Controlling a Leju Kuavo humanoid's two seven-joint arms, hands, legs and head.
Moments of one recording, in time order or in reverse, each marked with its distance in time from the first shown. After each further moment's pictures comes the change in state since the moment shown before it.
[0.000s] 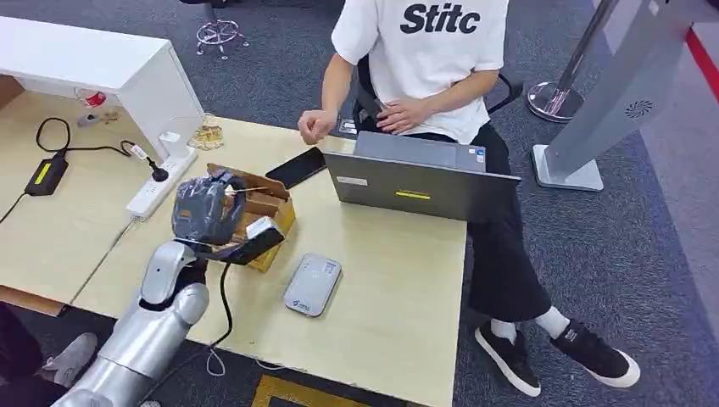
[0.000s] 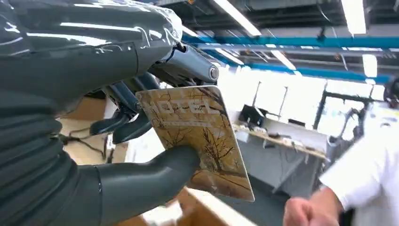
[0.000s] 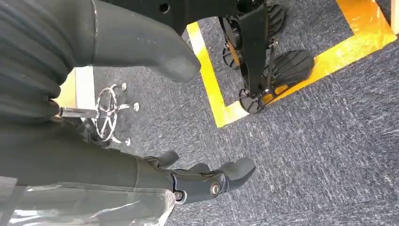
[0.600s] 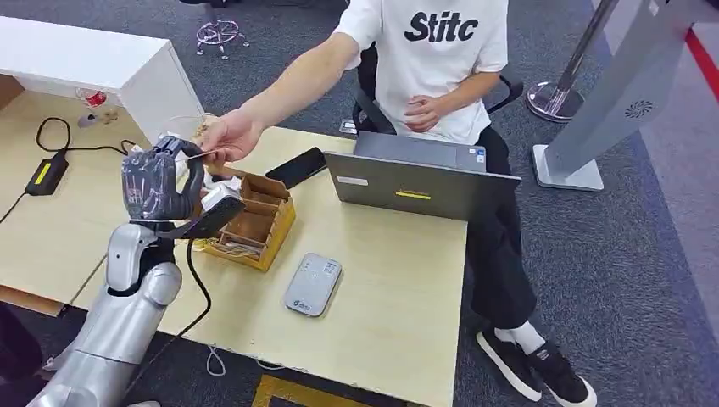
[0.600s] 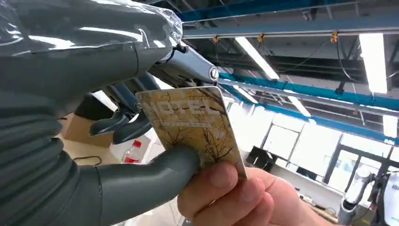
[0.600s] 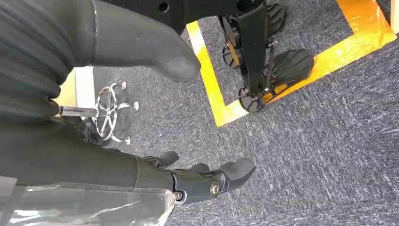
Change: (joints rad) left arm -0.014 0.023 0.113 -0.092 0.022 0.063 -0.013; right arm -0.002 0.001 -0.012 0.000 0.019 0.003 0.002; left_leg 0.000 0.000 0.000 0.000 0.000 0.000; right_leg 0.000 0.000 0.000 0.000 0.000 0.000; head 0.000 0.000
